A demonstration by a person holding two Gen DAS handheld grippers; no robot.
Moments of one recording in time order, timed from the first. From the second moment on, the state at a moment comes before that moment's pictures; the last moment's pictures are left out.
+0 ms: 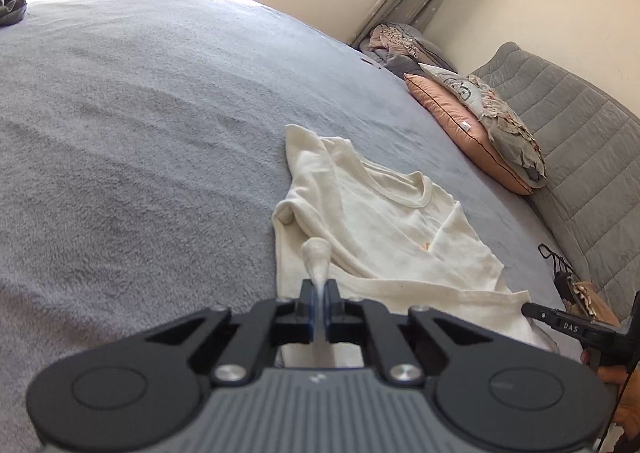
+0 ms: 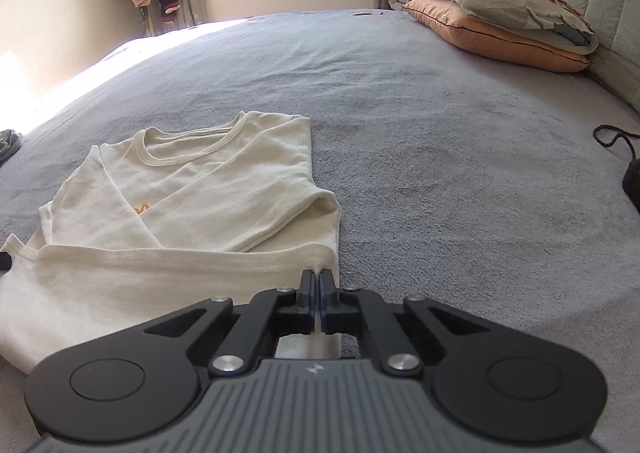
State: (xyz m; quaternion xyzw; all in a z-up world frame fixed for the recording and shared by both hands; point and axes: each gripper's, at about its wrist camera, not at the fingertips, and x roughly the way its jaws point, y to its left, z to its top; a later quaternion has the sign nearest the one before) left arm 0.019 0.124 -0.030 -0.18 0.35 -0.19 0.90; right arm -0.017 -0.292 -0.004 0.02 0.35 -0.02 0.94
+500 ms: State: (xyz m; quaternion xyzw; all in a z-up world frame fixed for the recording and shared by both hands) left arm 0.137 0.088 0.003 -0.13 0.26 -0.11 0.95; right arm 0.094 -0.290 0.020 -0.02 0.23 -0.10 0.97
